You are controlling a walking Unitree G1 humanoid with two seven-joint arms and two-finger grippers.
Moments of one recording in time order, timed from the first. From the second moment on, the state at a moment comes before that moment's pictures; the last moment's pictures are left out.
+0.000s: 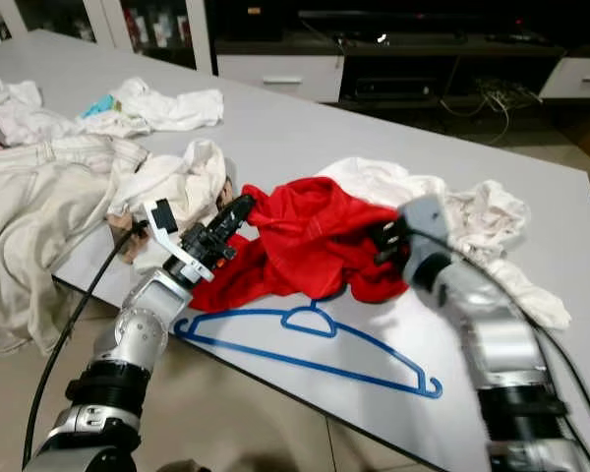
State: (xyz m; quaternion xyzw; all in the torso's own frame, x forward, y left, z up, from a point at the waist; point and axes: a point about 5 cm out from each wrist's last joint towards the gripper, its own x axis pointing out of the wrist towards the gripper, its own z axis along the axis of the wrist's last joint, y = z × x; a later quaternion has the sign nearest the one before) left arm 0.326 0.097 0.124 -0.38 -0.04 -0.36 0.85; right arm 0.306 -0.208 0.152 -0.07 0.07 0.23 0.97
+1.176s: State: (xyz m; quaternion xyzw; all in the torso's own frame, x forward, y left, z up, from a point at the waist) left arm 0.326 0.096 0.121 -0.37 -0.04 -0.36 0.86; right arm 0.240 -0.177 0.118 -0.13 0.20 0.48 0.84
